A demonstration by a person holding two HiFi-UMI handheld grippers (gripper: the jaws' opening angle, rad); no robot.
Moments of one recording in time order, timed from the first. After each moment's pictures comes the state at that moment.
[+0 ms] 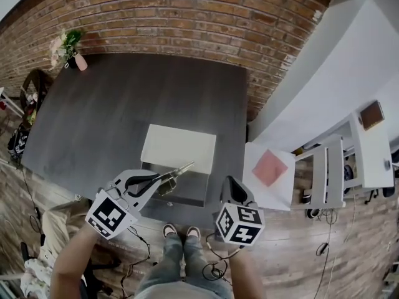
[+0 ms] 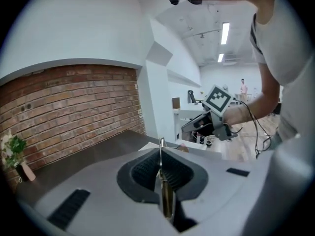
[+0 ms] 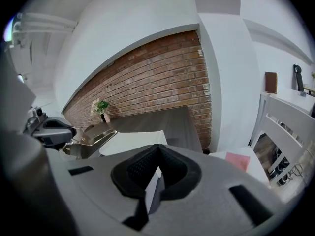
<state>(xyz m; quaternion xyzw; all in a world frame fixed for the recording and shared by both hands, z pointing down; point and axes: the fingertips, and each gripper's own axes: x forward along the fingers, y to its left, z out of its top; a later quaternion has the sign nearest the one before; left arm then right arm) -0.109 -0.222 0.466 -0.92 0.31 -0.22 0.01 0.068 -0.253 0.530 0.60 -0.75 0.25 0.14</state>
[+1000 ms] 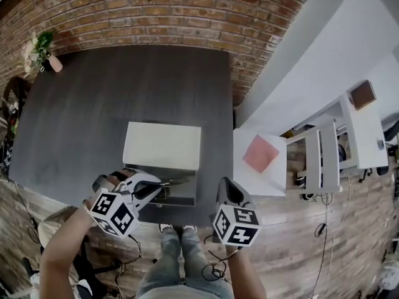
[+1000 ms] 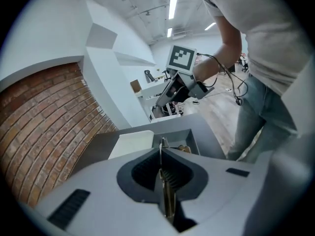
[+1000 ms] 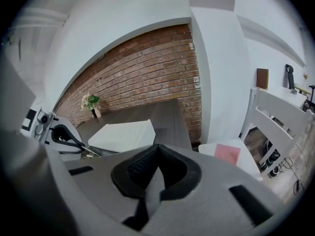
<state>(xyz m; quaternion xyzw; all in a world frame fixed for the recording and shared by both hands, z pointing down) -0.072 -0.217 0.564 -0.90 0.09 -0.38 0.17 0.096 -0.244 0.566 0.62 -0.71 0.28 0.16</state>
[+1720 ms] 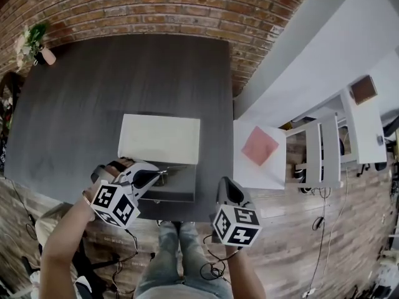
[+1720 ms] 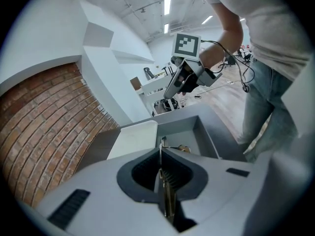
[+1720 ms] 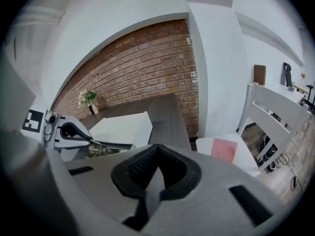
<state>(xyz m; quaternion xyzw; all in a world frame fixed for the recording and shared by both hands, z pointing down) -0.073 -0.240 0.595 -0.89 0.10 -0.39 0.20 0.102 -0.233 0.588 0.62 -0.70 0.30 0.18</state>
